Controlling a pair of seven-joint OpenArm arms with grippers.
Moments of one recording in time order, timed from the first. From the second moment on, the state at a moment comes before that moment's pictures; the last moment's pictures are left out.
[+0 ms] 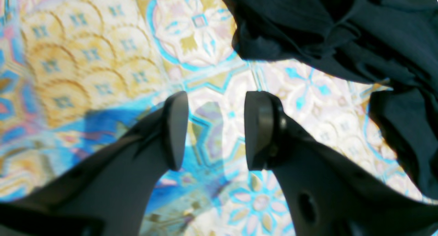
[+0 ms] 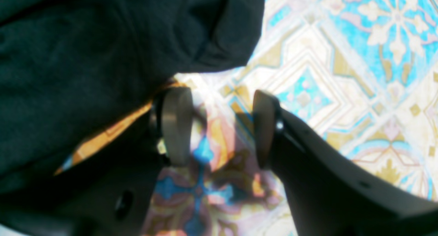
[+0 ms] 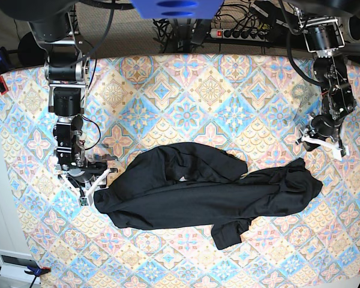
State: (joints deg) left arm 2.3 -22.1 -19.1 85.9 -36.3 3.8 47.3; right arm 28.6 12.6 2.8 44.4 2.8 17.4 -27.4
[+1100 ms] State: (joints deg) left arm 2.0 -22.0 -19.2 85.9 -36.3 3.8 47.2; right arm 27.0 8.3 -3.9 49.6 3.3 17.3 -26.9
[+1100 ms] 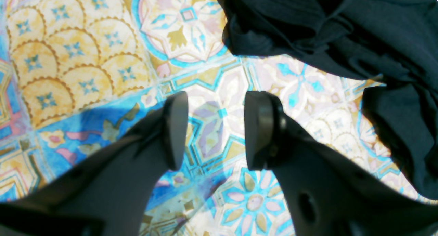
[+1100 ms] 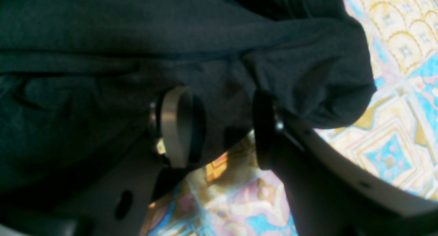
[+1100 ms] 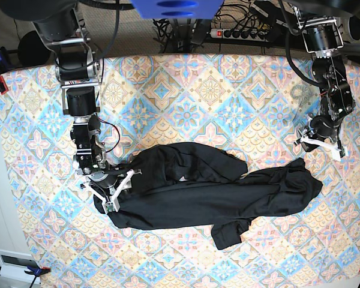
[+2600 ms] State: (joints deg) left arm 1.6 -21.9 -7.0 85.9 -36.5 3.6 47.2; right arm 17.2 6.8 9.2 67.1 3.8 17.6 -30.1
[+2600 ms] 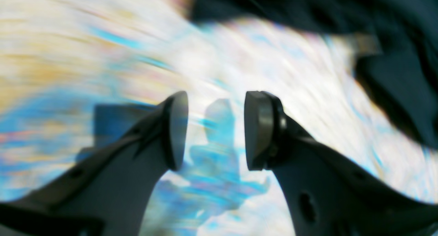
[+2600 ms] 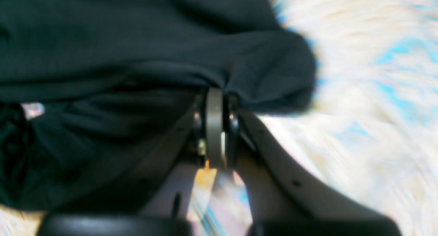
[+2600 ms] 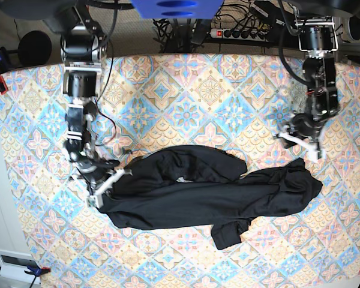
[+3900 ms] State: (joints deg) left arm -12.4 -19.5 41.2 79.4 6.9 3.5 28.0; right arm 9.6 6.8 19.4 79.8 2.8 22.5 -36.9
